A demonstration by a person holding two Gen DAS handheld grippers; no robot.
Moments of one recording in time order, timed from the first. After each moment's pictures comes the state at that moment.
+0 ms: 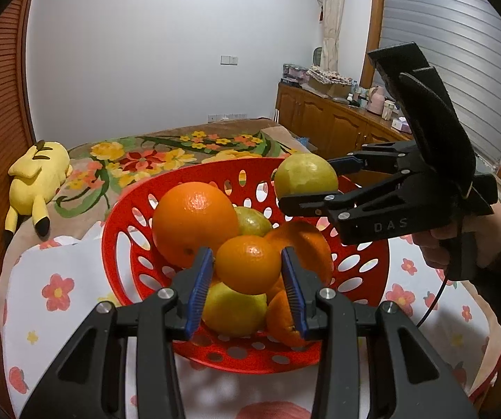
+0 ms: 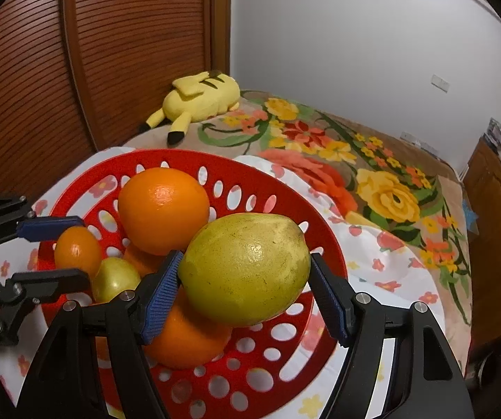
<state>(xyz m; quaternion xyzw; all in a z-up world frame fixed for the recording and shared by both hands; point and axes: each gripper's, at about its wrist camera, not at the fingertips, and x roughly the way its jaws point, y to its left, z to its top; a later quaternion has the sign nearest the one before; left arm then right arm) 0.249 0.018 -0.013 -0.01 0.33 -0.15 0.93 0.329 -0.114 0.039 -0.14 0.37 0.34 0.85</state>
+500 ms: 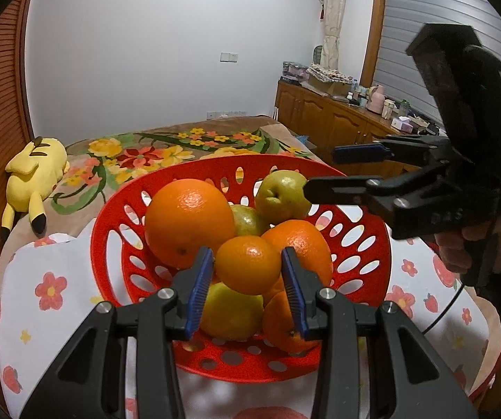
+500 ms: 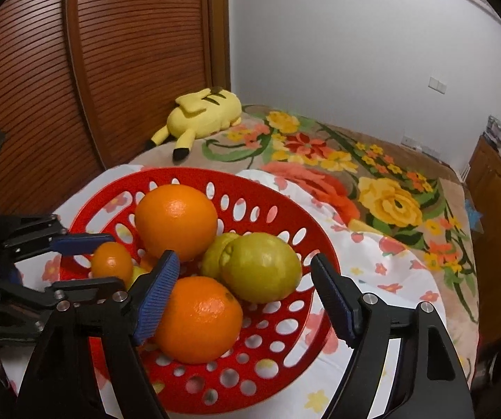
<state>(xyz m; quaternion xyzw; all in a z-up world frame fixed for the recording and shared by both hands) 0.255 0.011 -0.015 -0.02 0.33 -0.16 0.93 0.314 -0.129 0.057 -0.11 0.34 0.35 0.87</state>
